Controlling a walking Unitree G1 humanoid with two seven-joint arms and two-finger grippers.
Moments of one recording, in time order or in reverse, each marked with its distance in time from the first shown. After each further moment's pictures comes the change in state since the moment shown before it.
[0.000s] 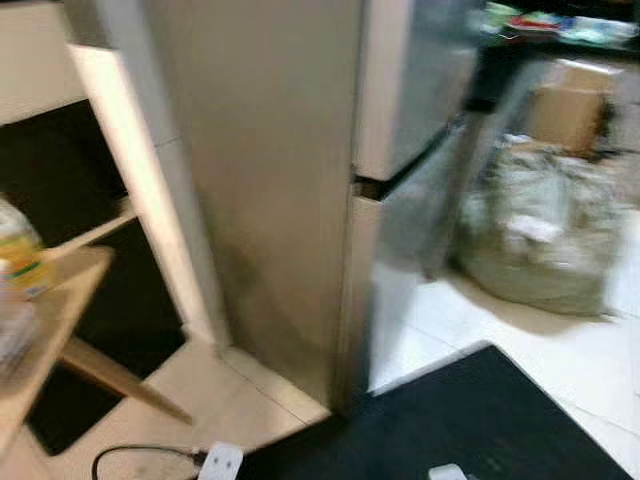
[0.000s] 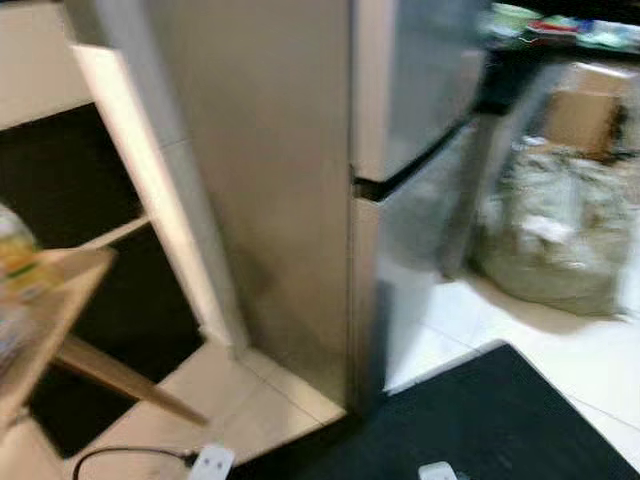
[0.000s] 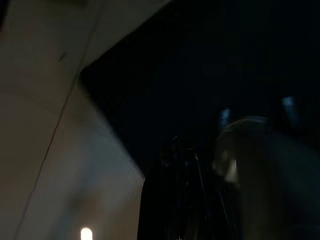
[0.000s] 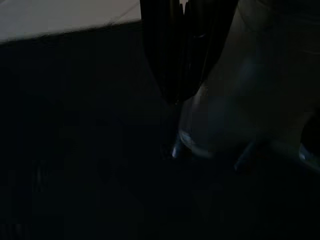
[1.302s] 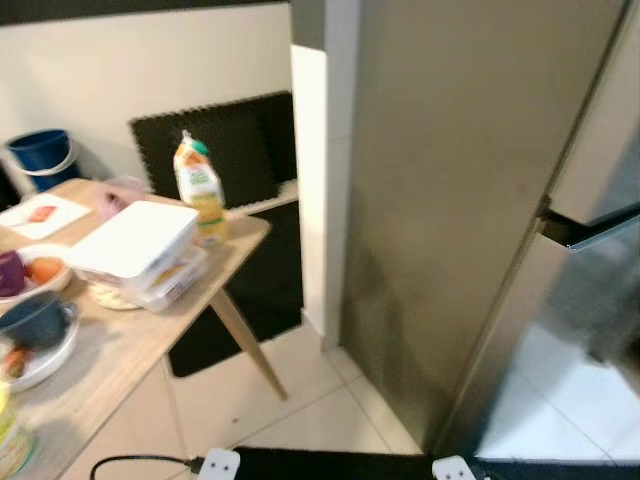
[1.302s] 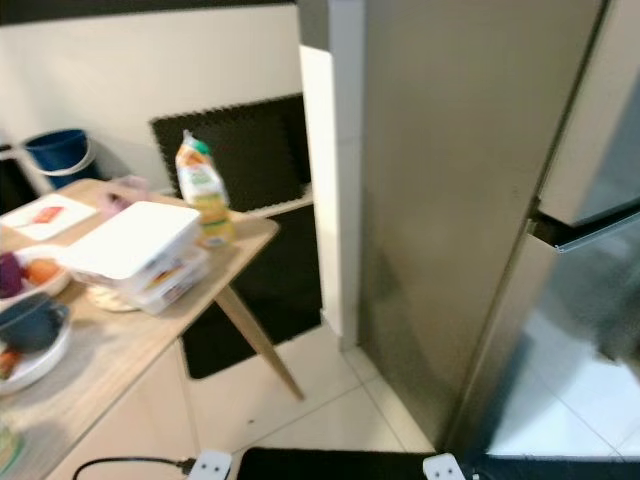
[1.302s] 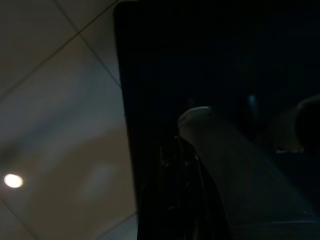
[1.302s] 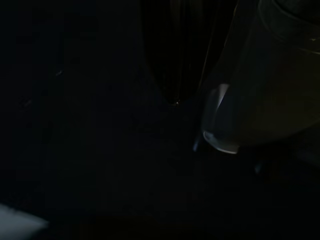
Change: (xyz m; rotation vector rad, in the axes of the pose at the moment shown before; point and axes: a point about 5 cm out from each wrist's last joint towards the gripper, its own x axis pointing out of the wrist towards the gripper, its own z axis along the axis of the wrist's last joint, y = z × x) left arm 0.000 -0.003 -0.004 -0.048 0.029 -0.047; right arm 0.001 0.000 0.007 -0.015 -0.010 0.003
